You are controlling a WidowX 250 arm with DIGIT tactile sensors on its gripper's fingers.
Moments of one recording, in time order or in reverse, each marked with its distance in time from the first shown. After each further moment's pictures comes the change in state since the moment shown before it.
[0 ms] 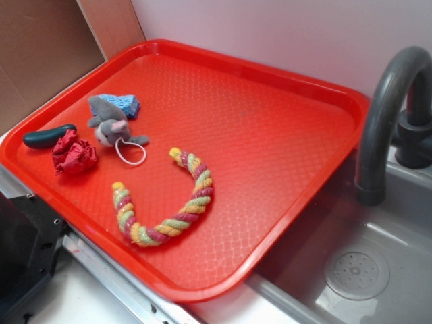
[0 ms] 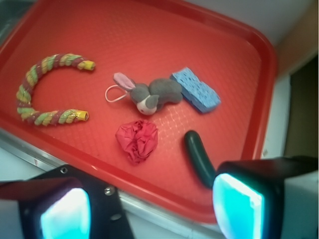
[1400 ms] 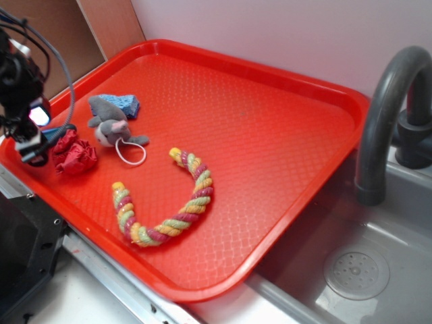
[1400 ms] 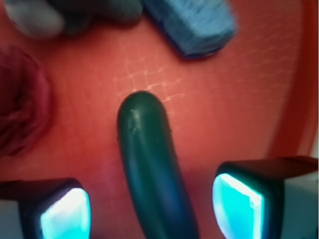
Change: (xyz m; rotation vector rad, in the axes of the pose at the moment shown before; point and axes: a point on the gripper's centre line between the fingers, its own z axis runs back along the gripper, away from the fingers) arm -0.018 0.050 -0.130 0.029 0.220 -0.112
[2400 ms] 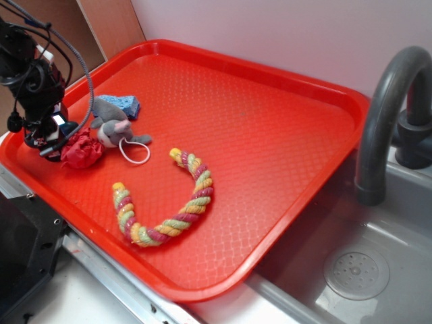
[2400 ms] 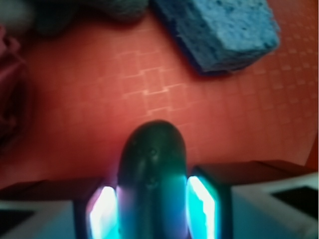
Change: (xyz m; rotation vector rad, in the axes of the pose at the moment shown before) arm 0.004 0.005 -0.017 0.006 0.051 0.005
